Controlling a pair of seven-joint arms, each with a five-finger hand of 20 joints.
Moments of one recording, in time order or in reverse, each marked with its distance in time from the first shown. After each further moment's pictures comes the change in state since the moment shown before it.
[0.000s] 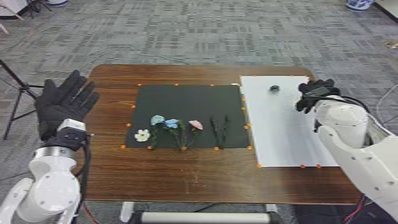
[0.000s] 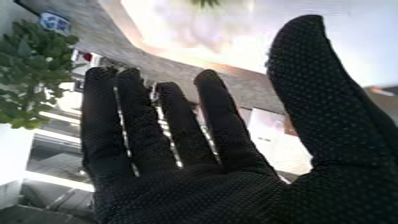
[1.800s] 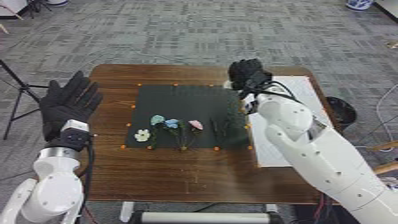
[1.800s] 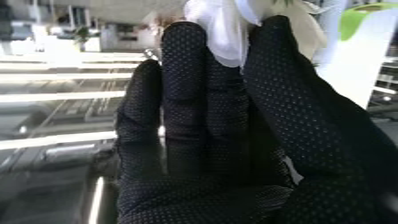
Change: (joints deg) left arm -0.3 -1.3 0.5 0.0 0.1 -0.8 -0.9; right arm 9.4 -11.3 -16.4 -1.9 5.9 24.1 -7.7
